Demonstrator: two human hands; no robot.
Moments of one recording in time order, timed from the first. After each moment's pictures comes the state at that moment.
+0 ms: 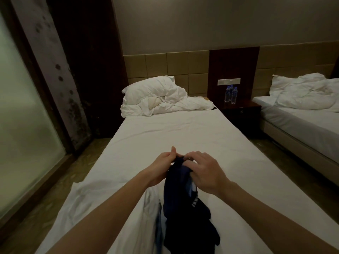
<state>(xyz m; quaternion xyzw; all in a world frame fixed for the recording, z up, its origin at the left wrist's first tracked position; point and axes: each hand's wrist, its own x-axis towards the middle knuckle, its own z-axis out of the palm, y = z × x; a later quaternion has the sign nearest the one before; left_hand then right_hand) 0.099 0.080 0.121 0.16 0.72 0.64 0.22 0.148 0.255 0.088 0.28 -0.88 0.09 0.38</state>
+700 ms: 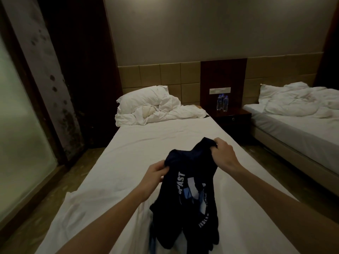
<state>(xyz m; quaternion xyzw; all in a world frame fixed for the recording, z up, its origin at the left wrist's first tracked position) 0.112 0.072 0.099 0.23 0.73 0.63 0.09 0.148 0.317 0.144 -0.15 -0.89 0.37 0.21</state>
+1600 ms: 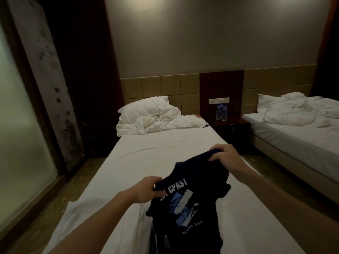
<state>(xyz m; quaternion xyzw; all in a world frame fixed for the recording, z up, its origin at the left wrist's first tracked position) 0.082 0.035 0.106 0.33 0.91 0.24 0.10 0.184 0.323 0.185 -0.04 -0.83 0.53 0.17</state>
